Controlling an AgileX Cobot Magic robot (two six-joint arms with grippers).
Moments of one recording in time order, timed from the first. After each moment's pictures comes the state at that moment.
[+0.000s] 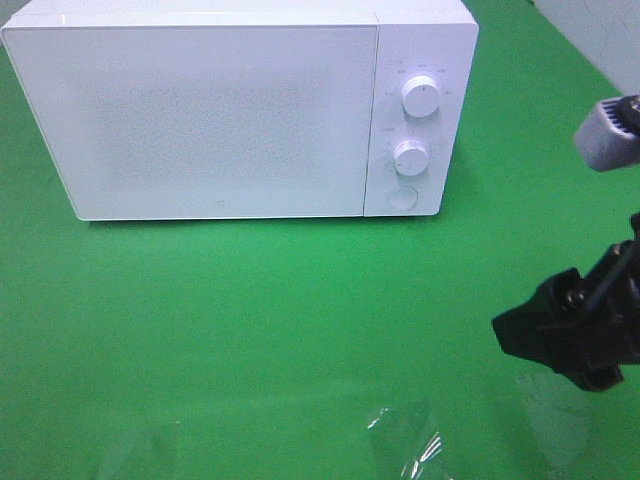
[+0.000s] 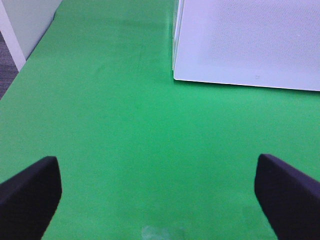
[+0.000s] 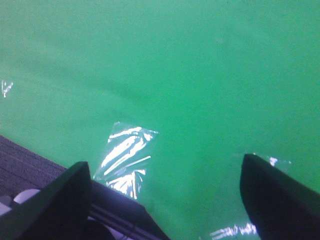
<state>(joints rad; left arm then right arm) 0.10 0.00 -0.52 -0.09 1.08 0.04 0.67 0.90 -0.56 -0.08 0.62 0.27</state>
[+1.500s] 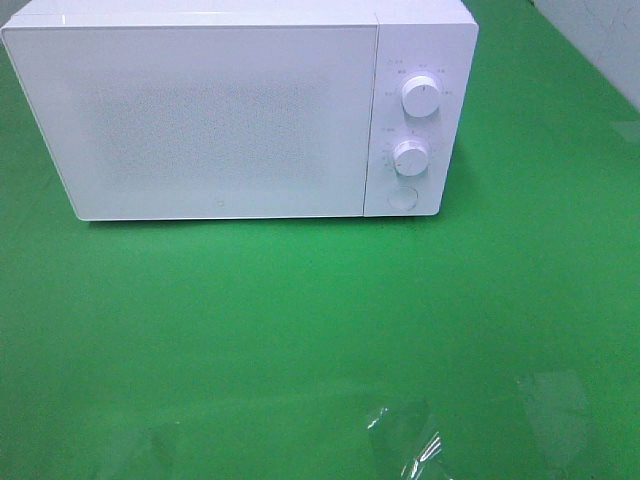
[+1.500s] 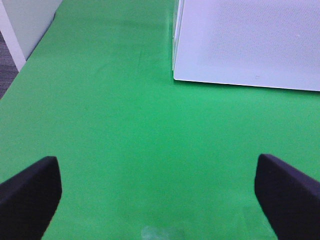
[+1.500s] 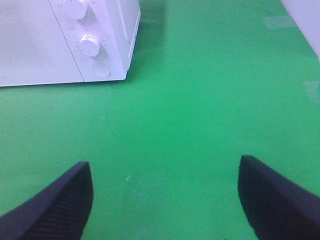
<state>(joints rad) 0.10 0.00 -0.52 -0.09 1.08 0.04 0.15 0.00 -0.49 -0.08 0.97 0.13</state>
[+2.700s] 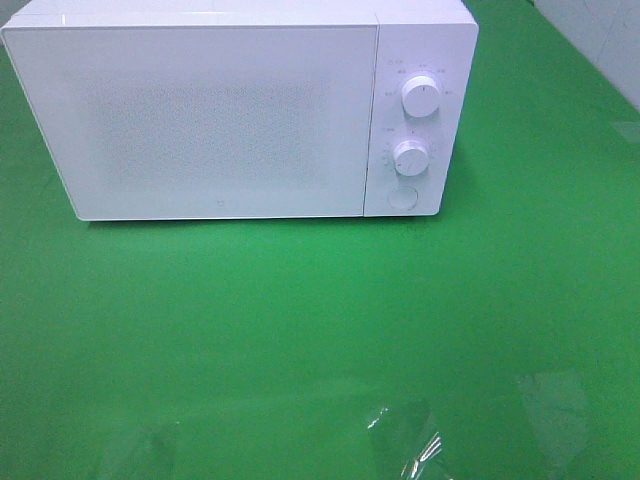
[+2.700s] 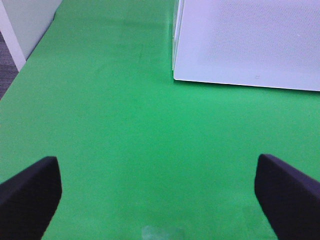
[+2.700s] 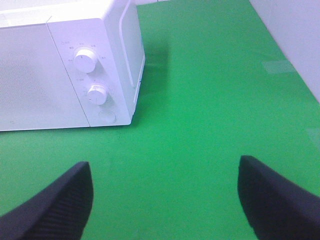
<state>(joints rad) 0.10 0.00 -0.52 -0.09 1.08 0.04 0.14 0.17 -0.52 -0.08 0.73 0.13</state>
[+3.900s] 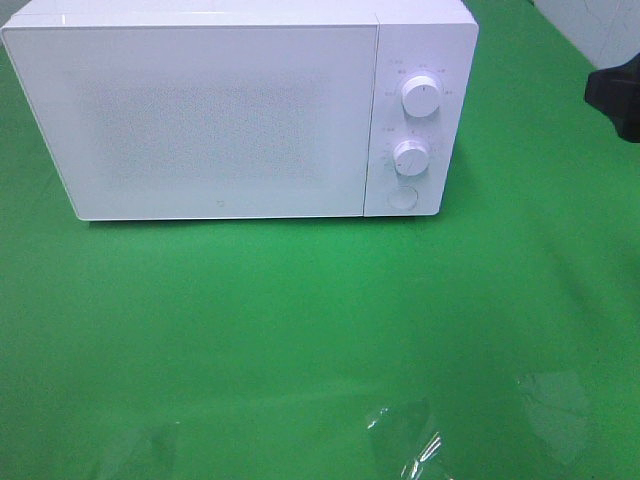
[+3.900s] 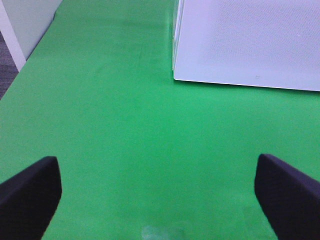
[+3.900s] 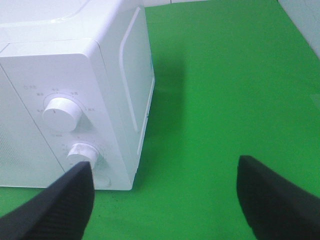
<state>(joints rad) 0.10 0.00 -0.52 -0.09 1.08 0.04 0.14 1.04 -0.52 -0.10 -0.14 0.13</state>
